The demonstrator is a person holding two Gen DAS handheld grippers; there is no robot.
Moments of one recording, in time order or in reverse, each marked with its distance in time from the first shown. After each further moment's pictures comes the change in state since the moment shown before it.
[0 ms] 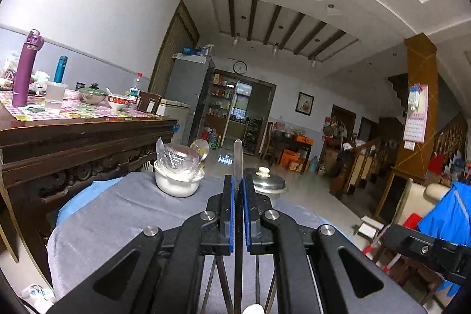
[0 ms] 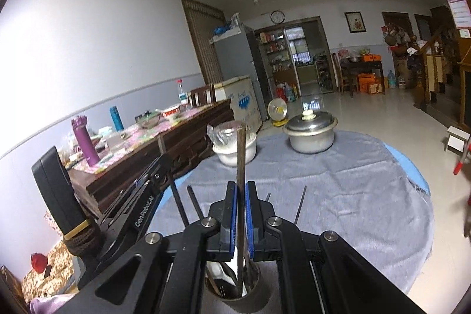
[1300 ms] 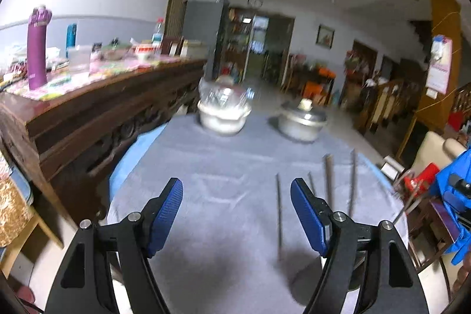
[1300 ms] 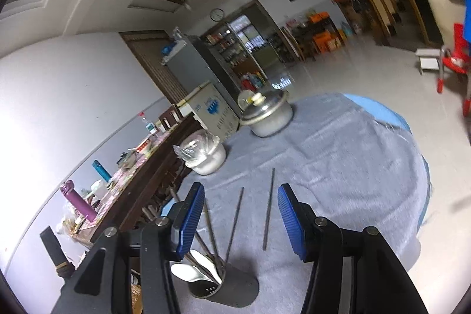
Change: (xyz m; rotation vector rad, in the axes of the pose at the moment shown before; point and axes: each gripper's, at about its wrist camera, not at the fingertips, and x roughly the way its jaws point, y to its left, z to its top) left arm -0.007 0.086 0.006 0.059 0.378 0.134; right arm -0.017 -0.113 -0.019 0.414 -0.002 -0.056
